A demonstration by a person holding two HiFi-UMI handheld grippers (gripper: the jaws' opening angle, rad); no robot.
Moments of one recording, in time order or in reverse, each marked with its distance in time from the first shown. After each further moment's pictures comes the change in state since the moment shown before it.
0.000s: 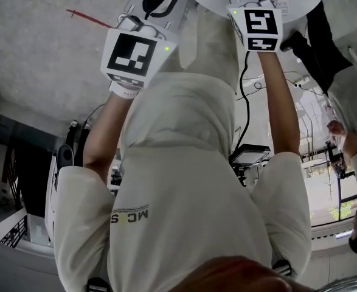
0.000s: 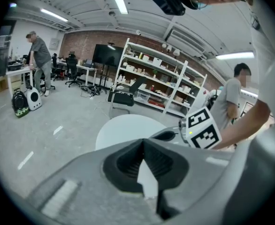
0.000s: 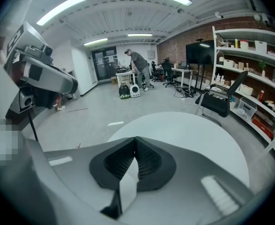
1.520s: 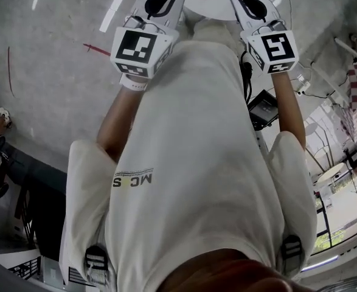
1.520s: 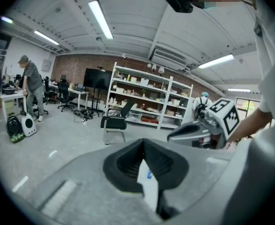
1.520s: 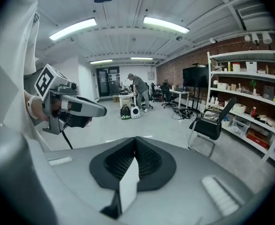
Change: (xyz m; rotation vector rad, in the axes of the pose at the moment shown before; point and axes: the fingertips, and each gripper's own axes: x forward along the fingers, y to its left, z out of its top) left arm -0.133 -0.088 0.116 0.145 -0.215 -0.053; right arm -0.227 0.067 0.131 -0.043 -0.233 -0.024
